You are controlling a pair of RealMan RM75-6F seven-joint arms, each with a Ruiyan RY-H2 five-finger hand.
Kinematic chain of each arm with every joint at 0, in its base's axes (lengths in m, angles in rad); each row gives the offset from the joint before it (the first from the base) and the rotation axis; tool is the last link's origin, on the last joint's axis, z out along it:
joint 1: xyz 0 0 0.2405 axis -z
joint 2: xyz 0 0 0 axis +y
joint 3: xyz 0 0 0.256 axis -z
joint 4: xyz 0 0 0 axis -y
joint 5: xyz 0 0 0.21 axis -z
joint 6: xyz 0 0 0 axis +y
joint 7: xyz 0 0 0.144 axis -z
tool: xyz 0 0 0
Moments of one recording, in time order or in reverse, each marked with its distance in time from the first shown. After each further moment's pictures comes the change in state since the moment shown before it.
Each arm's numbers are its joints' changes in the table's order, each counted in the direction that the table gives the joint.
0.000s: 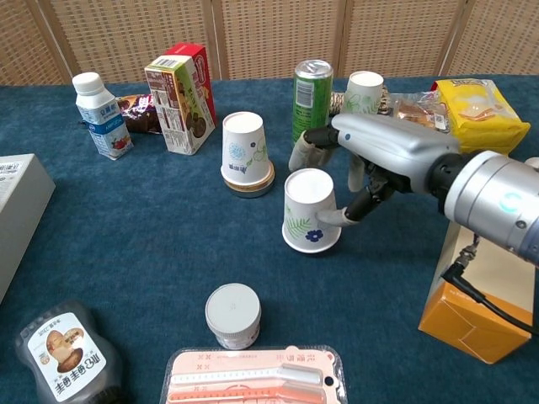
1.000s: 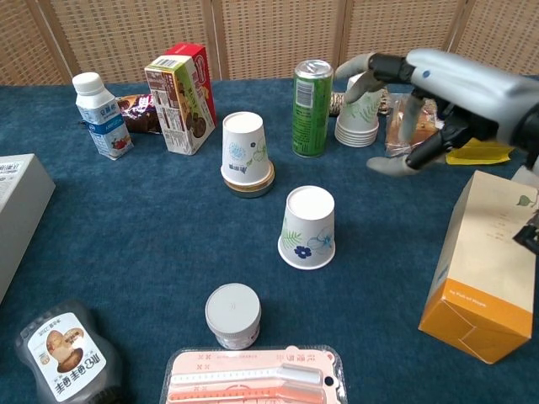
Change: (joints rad) left arm -0.002 -0.003 0.001 0.007 -0.001 0.004 -0.006; right arm 0.076 0.154 0.010 0.028 0.164 0.129 -0.199
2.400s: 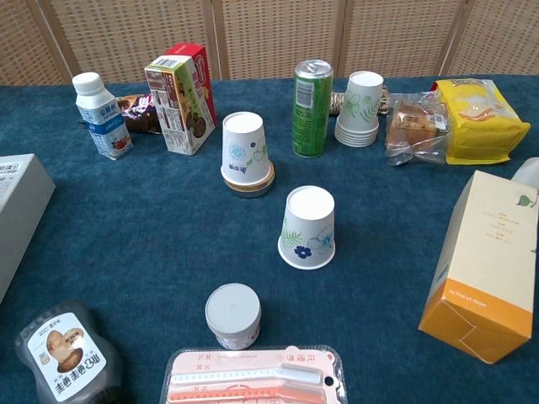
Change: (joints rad) left arm 0.026 0.017 0.013 0.060 0.020 -0.045 -0.059; right arm 0.341 0.288 0.097 -0.131 0.192 0.341 -0.278
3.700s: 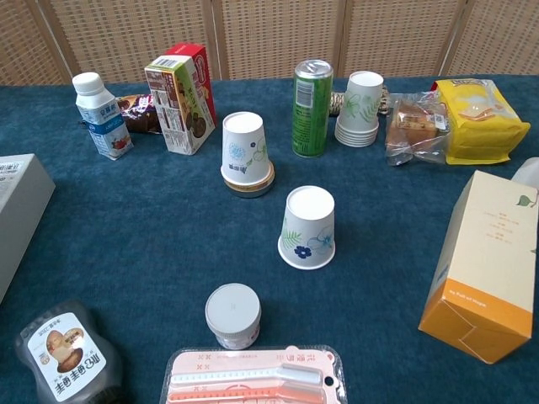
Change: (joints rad) left arm 0.206 -0.081 0.047 0.169 0.313 -0.373 -0.428; right arm 0.041 0.006 -0.051 0.008 -0.011 0.010 -0.089
